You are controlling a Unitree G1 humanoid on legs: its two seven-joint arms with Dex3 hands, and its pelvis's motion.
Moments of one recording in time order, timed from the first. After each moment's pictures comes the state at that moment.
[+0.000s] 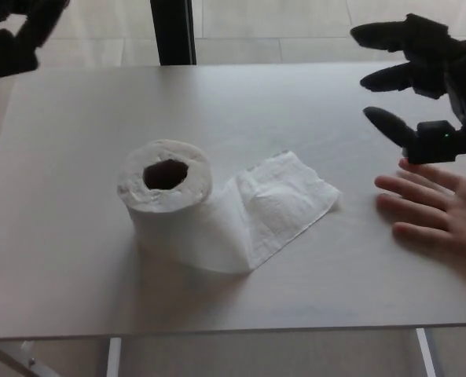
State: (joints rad) left_arm -0.48 0.71 0.01 -0.24 -0.17 0.44 -0.19; right_arm -0.44 -0.51 0.18 -0.01 -0.02 0.08 0.18
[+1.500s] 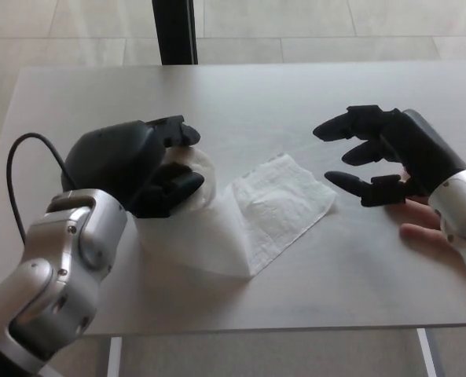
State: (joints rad) left_arm -0.43 0.63 -0.63 -0.18 0.44 0.58 0.02; right_arm -0.44 -0.43 0.31 0.15 -0.27 0.22 0.12
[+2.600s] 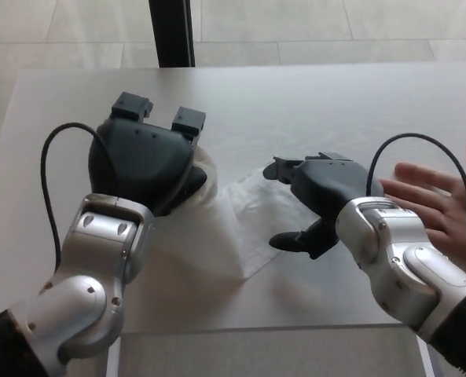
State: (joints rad) left_arm -0.50 0.63 -0.87 -0.11 0.97 0.70 -0.11; right_arm -0.61 -0.32 0.75 0.32 -0.62 0.42 0.13
